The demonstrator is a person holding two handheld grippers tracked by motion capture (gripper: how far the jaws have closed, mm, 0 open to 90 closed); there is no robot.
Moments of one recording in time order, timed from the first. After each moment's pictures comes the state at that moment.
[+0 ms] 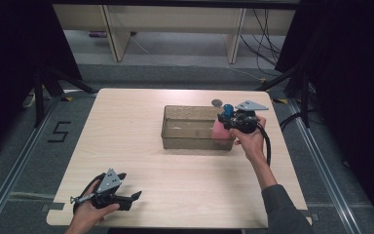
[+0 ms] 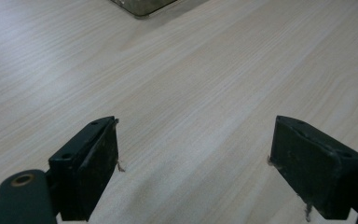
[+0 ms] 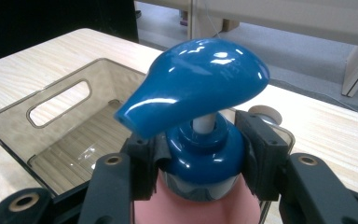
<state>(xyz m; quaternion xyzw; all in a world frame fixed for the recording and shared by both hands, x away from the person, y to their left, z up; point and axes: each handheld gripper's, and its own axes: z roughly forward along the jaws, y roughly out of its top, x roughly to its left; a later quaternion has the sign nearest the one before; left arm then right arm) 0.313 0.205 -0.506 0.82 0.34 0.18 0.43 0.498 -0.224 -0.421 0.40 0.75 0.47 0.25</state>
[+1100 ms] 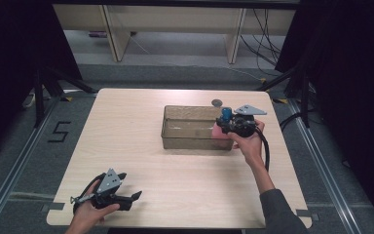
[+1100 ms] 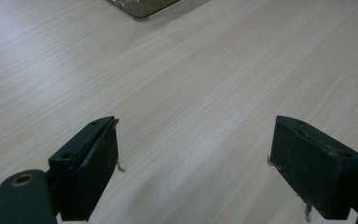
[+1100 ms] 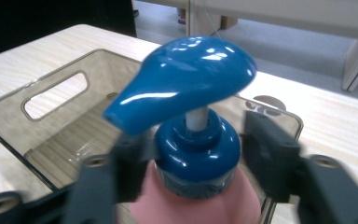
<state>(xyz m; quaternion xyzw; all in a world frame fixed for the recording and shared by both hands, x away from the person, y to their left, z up) 0.313 0.205 -0.505 0.82 0.33 0.18 0.42 0.495 -0.223 -0.436 0.41 0.74 0.47 0.24</state>
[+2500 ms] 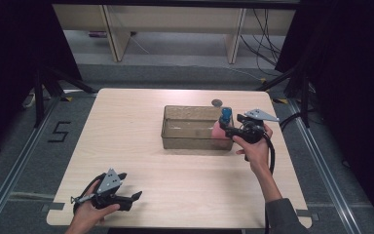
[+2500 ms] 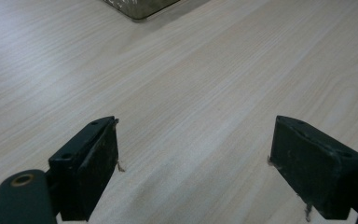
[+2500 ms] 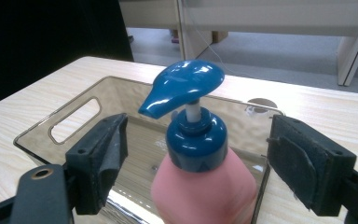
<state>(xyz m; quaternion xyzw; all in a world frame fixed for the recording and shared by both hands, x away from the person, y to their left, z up) 0.312 0.204 -0.505 0.82 0.33 0.18 0.43 0.465 -0.235 -0.423 0.45 0.70 0.51 0.23</state>
